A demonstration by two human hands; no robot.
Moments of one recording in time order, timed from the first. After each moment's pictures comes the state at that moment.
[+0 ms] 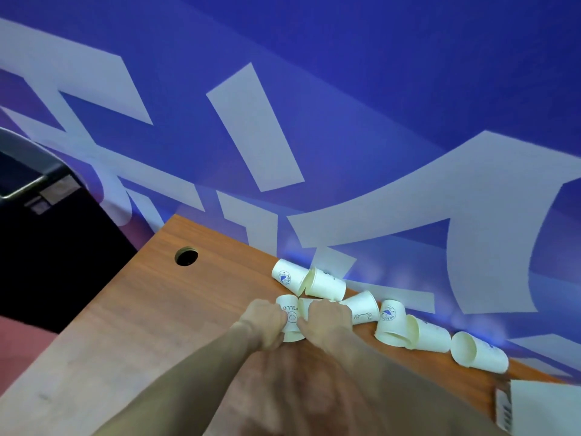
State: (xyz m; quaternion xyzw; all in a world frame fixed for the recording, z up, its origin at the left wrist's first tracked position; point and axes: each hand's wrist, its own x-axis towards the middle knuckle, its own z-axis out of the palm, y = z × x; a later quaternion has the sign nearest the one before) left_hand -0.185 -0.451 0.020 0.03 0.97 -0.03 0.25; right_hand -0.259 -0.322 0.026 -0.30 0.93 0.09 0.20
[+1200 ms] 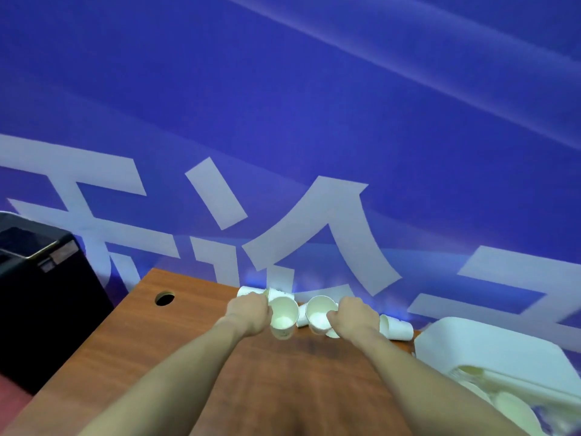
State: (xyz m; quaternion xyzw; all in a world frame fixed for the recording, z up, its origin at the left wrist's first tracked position) left_hand -0.139 -0.371 0.153 -0.12 0.98 0.07 0.11; right_hand -0.201 -0.161 0.177 -0.08 0.99 -0.06 0.12
